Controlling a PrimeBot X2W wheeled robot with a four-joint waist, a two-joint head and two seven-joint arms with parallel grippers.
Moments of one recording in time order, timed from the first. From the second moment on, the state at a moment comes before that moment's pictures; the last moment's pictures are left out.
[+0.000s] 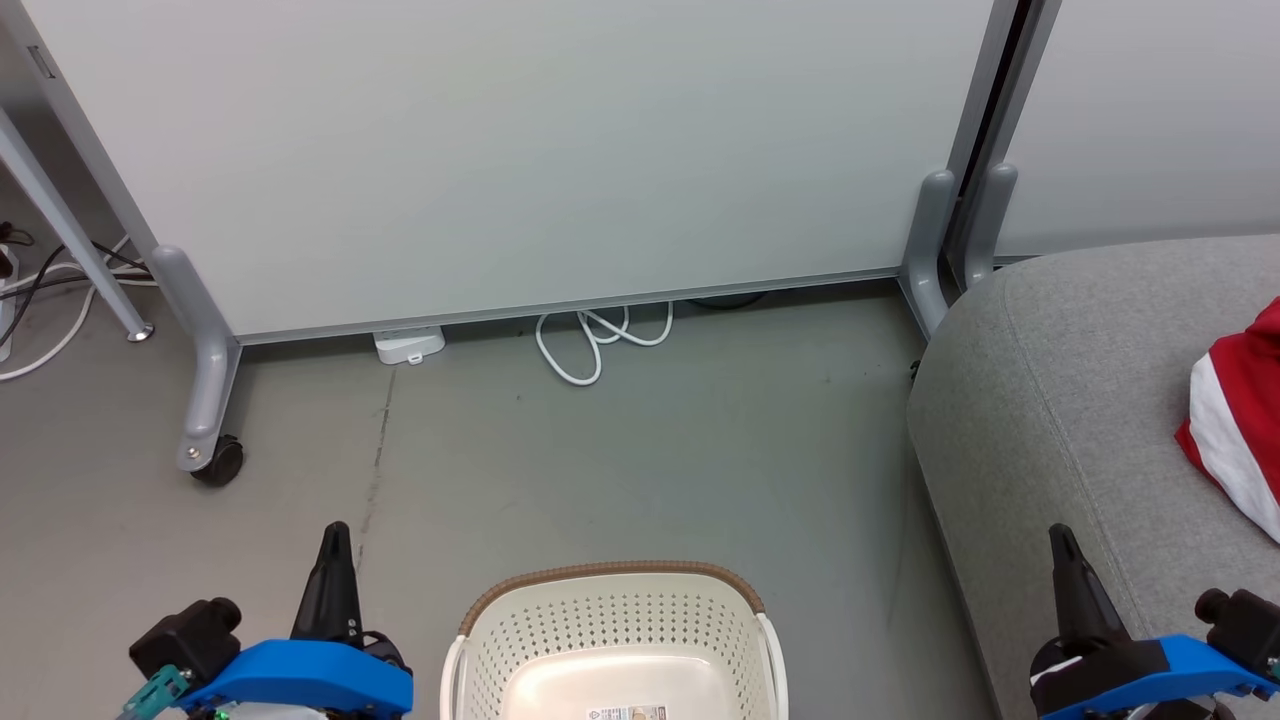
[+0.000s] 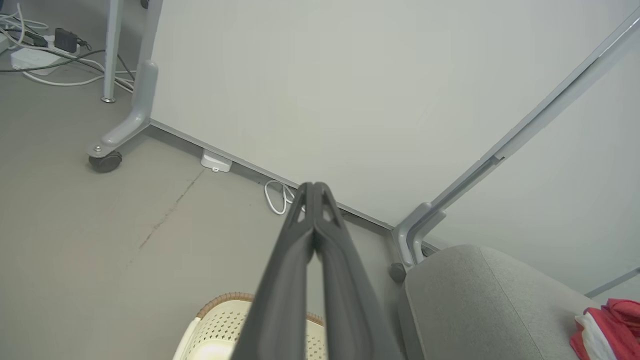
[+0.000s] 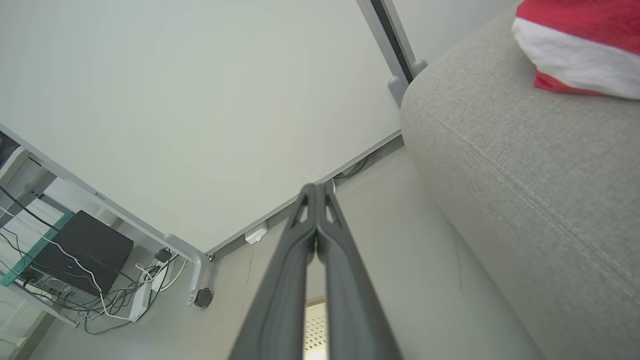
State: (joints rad) left arm -0.04 0.05 -0.03 0.33 -0.62 -0.10 -0.13; right arm -0.04 -0.07 -0.07 0.33 0.64 0.13 -0.13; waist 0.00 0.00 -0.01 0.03
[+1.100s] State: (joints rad) left arm -0.07 0.05 0.03 0.29 -1.05 -0.11 -0.03; right arm -0.07 -0.06 -0.09 0.30 1.06 0.13 -0.03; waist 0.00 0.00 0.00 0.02
